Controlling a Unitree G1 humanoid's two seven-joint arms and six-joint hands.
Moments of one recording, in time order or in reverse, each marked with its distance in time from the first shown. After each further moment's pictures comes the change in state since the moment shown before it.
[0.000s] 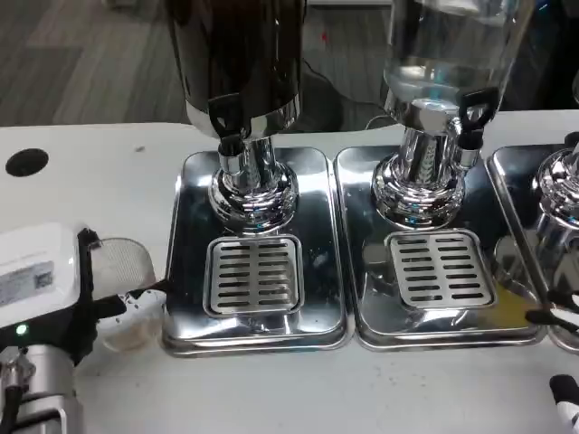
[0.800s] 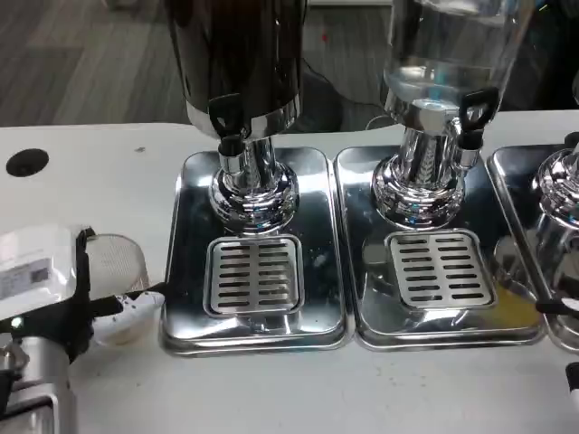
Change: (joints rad) left arm -0.013 0.001 0.023 -0.055 0.039 0.022 -0.182; right arm 0.024 0.000 -0.032 -0.060 0.008 0.018 -0.005
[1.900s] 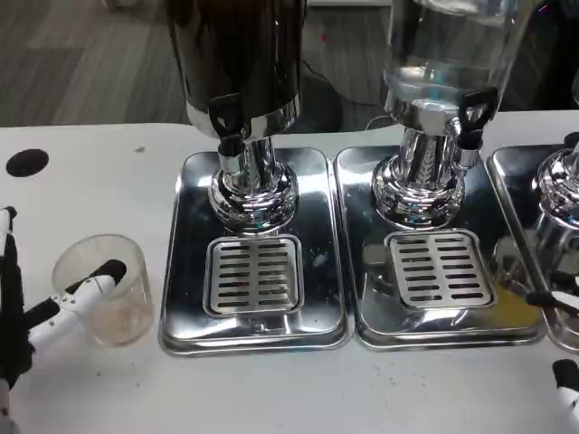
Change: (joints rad) left arm 0.112 -0.079 0.229 -0.102 -0.137 -0.102 0.021; right arm 0.015 -0.002 0.013 -0.081 -0.044 0.068 -0.027
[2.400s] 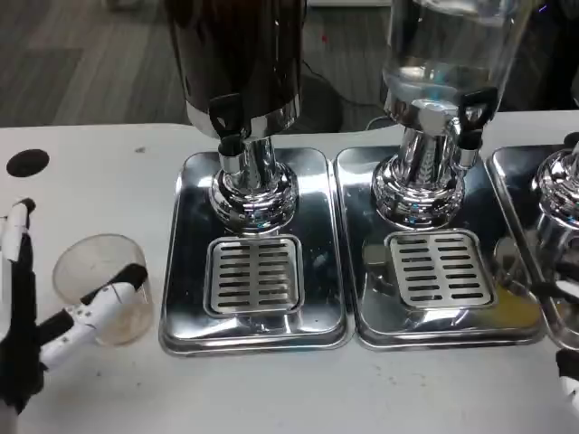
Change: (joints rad) left arm 0.146 -0.080 0.010 -0.197 0.020 -0.091 0.009; right arm -0.015 0.001 0.004 -0.016 -0.032 0.039 -0.030
